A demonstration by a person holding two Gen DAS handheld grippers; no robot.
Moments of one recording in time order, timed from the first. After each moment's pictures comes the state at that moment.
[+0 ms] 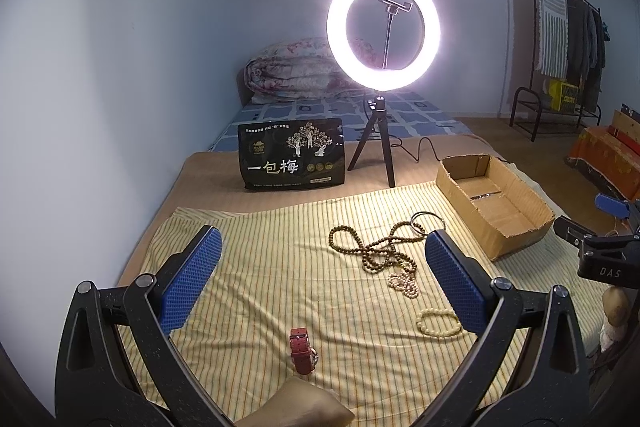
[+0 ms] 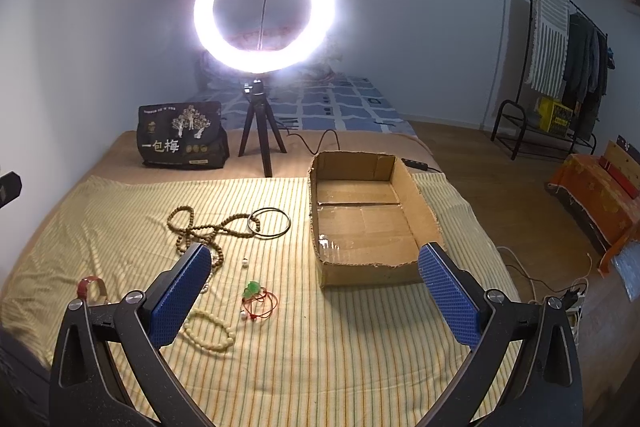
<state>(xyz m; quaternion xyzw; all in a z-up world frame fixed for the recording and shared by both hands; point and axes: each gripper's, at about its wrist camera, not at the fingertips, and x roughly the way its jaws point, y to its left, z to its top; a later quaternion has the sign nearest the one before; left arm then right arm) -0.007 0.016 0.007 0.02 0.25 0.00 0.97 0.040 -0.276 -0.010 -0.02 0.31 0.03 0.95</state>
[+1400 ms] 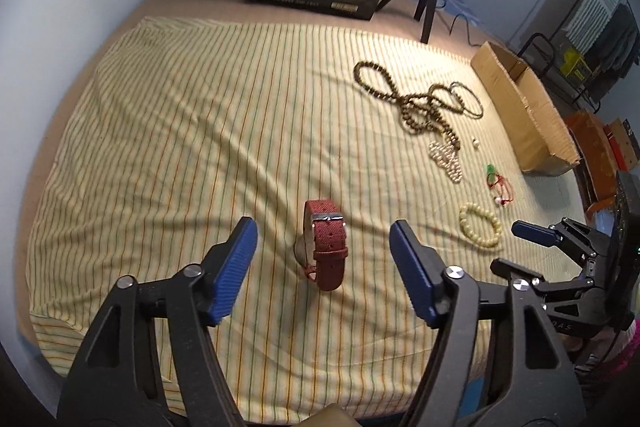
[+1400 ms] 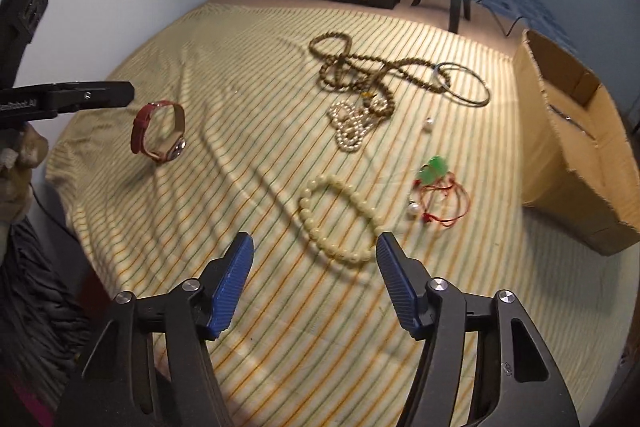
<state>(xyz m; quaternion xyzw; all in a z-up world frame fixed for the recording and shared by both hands) 0.049 0.079 -0.126 -0.10 0.50 -0.03 0.86 0.059 -0.183 -0.138 -0.10 0.51 0.29 0.81</state>
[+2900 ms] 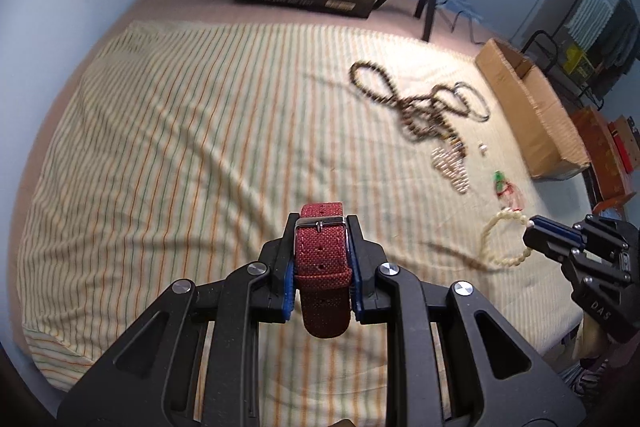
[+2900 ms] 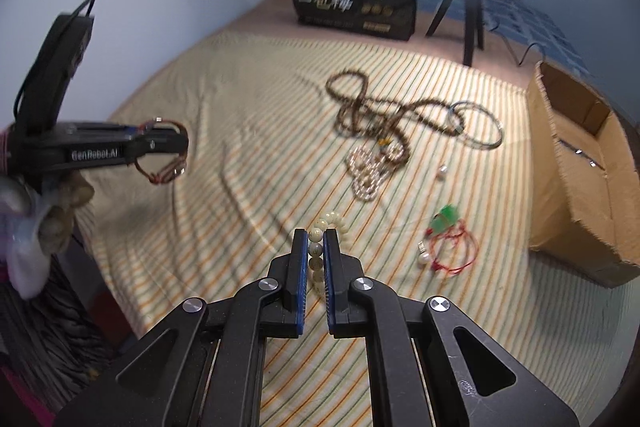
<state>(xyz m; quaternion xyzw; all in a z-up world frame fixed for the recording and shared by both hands) 0.067 0.065 -0.131 -0.09 0.49 -0.03 0.87 0.071 -0.176 -0.111 -0.08 0.47 0.32 0.82</state>
